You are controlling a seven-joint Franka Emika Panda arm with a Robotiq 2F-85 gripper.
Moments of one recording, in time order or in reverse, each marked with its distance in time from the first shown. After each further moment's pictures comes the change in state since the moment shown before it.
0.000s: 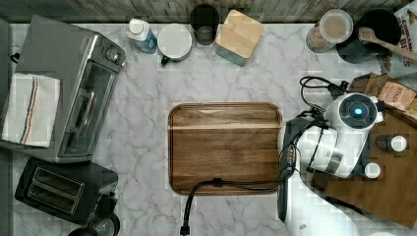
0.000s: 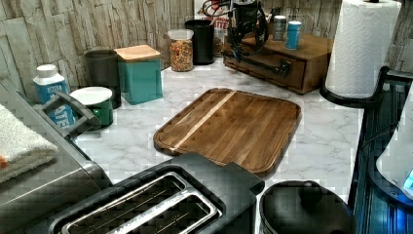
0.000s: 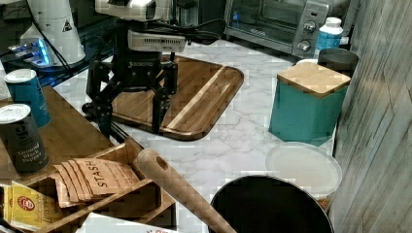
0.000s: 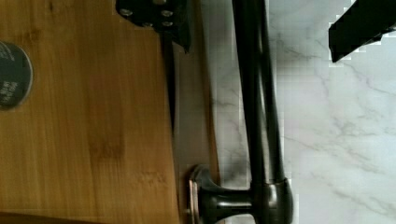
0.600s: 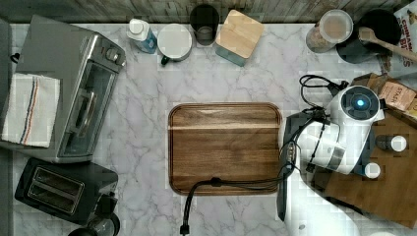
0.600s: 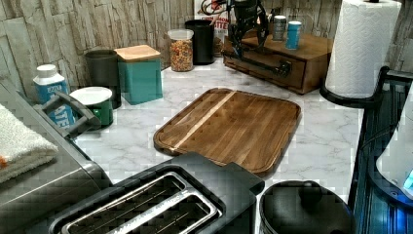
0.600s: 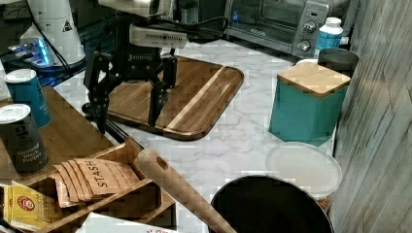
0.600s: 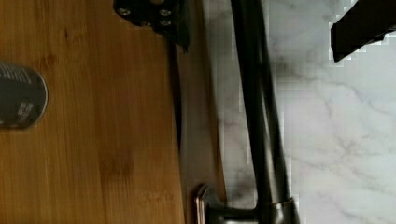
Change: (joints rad) arm 0.010 0.000 -0.010 0.038 -0.001 -0.099 0.000
